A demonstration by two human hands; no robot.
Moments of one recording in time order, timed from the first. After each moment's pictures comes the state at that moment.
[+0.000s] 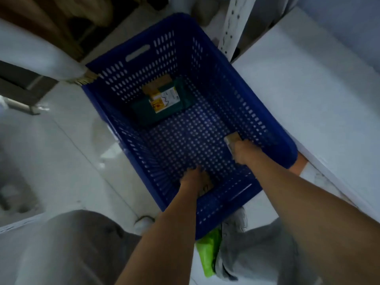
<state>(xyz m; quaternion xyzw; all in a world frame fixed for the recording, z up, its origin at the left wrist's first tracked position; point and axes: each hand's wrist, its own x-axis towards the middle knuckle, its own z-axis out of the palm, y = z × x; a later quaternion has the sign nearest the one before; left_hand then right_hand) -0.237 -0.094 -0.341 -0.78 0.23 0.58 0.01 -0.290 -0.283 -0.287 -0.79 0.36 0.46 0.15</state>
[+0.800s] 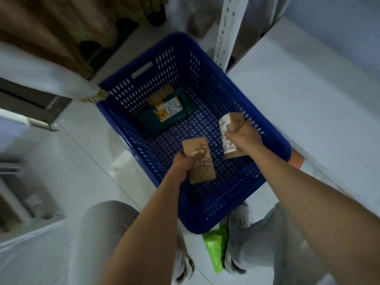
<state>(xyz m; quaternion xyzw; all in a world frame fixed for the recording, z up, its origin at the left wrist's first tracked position) -0.178 -0.093 -0.282 -0.71 -0.14 0.54 -0.43 -0.270 -0.285 -0.233 -0.71 0.56 0.14 0.39</state>
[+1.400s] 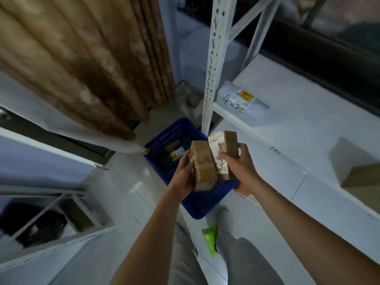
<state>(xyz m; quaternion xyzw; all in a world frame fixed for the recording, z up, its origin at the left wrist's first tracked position) -0.203 -0.059 0.262 -0.50 -0.10 0.57 -0.64 -0.325 -0.206 0.316 -0.57 0.53 -0.08 0.62</state>
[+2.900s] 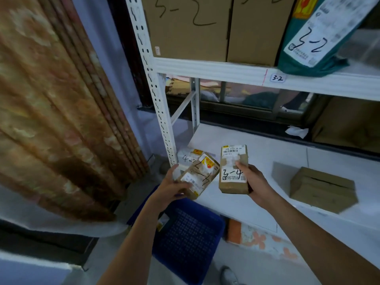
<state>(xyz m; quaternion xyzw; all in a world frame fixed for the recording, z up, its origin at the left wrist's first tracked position) -0.199 -0.125 0.425 -0.61 0.24 0.58 -0.49 -0.455 -0.244 0.455 -0.39 0.48 -0.31 0.72</state>
